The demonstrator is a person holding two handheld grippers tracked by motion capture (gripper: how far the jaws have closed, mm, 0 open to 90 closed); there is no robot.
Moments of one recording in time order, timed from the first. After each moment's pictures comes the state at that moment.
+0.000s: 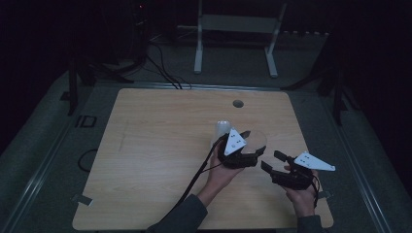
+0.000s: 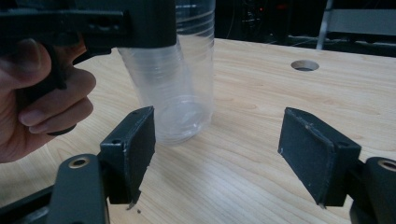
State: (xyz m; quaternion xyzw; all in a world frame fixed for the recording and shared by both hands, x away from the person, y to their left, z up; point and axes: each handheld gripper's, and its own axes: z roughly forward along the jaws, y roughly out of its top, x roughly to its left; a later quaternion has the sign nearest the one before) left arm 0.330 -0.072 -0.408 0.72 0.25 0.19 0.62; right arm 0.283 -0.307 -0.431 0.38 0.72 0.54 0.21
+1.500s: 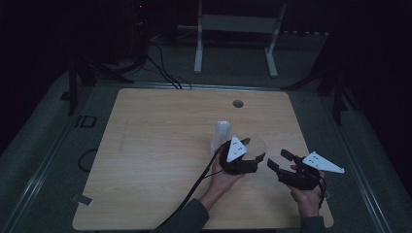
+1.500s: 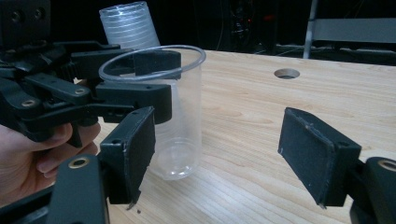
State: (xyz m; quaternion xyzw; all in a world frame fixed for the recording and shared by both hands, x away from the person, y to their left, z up) left arm 0.328 -0.080 -0.439 0.73 0.25 0.18 0.61; right arm 0.280 -0.322 -0.427 0.40 0.70 0.56 0.22
